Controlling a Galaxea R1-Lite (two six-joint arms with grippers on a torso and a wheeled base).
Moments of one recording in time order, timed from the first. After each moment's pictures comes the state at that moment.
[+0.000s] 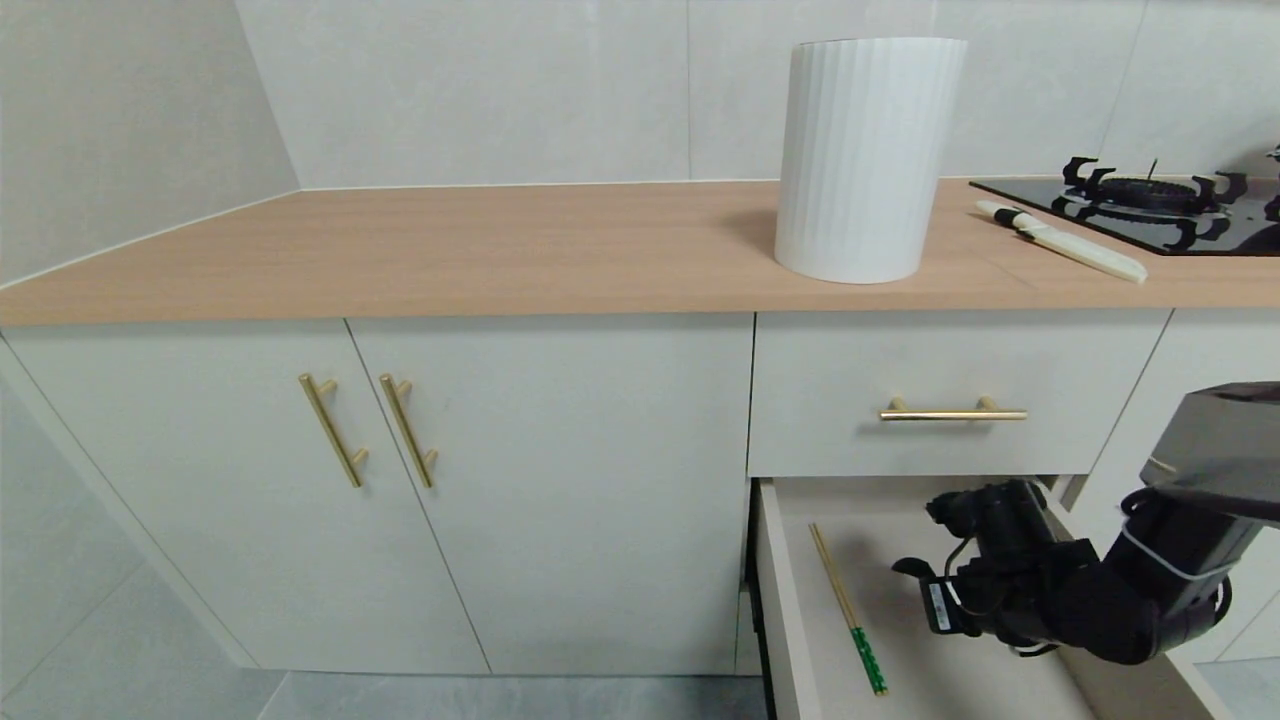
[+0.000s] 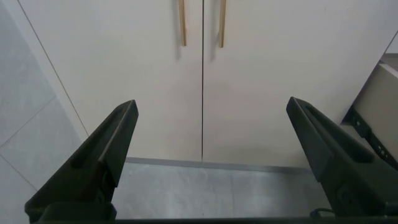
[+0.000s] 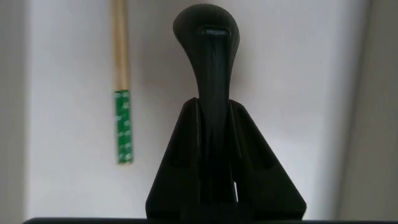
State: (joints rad) left arm 0.00 0.00 0.00 0.00 0.06 -0.01; right arm 0.26 2.19 -0.64 -0.66 -0.15 0.15
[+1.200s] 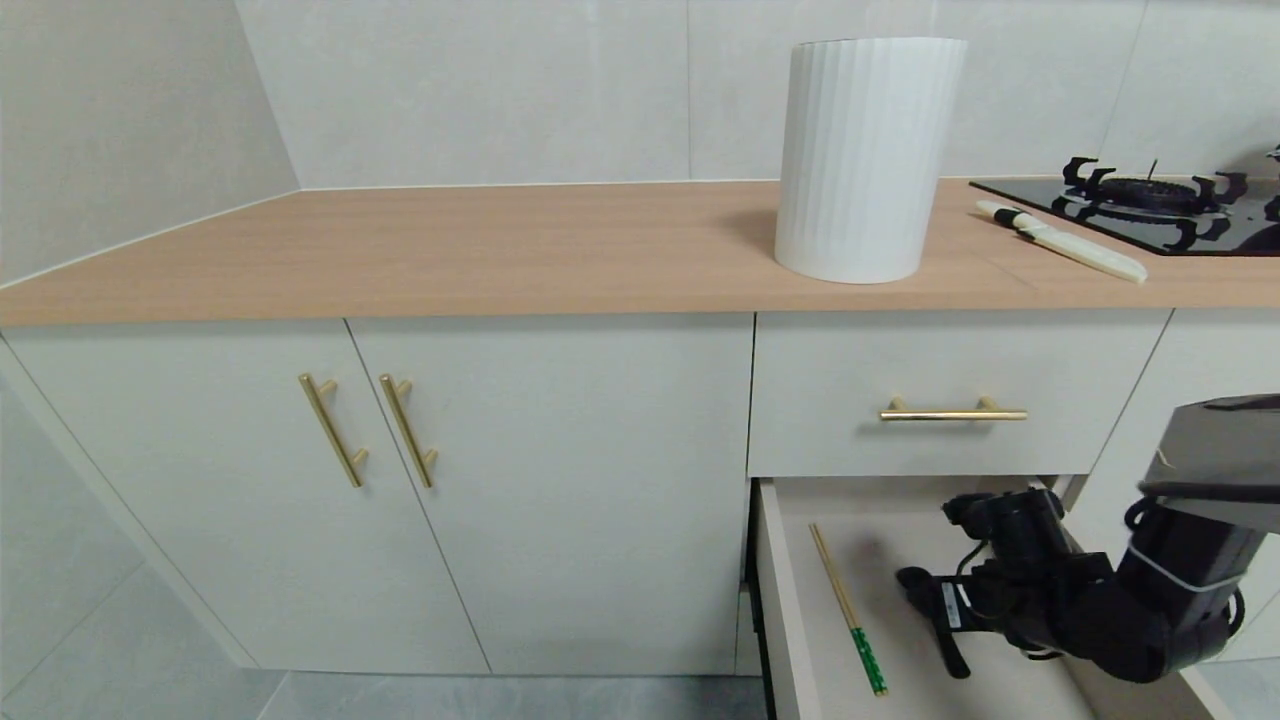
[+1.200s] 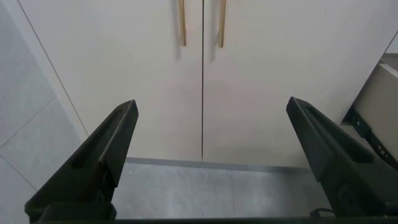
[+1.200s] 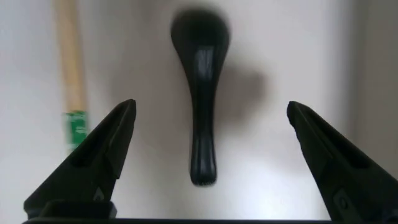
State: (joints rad) left arm 0.00 0.00 0.00 0.00 0.06 -0.01; right arm 0.23 2.19 -0.57 -0.79 -0.20 0.15
